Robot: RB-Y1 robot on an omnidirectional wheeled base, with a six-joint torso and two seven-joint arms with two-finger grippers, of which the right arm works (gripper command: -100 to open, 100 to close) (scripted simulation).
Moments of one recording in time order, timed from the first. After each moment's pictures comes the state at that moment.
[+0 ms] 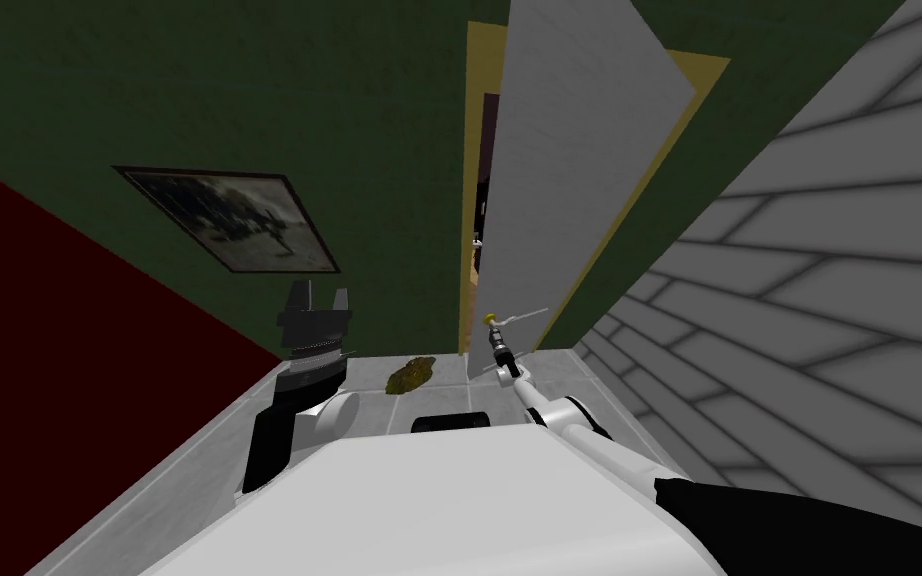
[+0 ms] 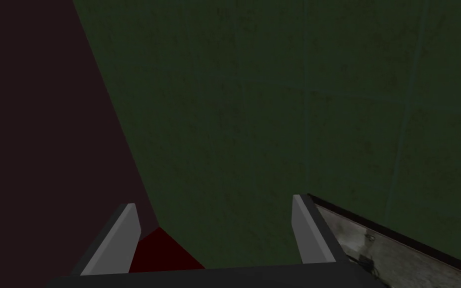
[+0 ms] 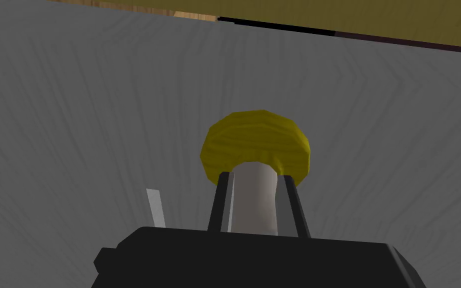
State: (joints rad) arm -0.40 -0.17 0.05 -0.46 -0.04 -0.74 -0.07
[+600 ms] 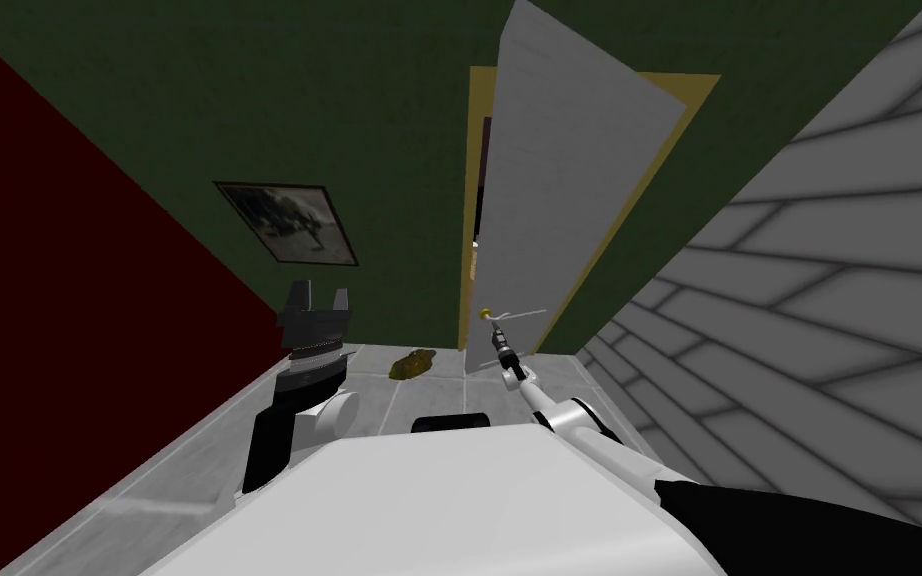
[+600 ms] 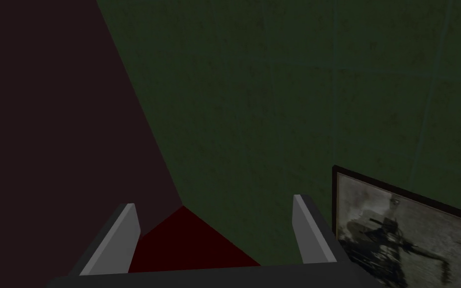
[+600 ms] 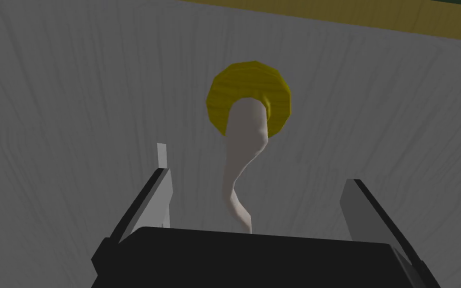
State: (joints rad) arm -0.37 -0.22 0.10 -0.46 -0.02 -0.77 -0.15
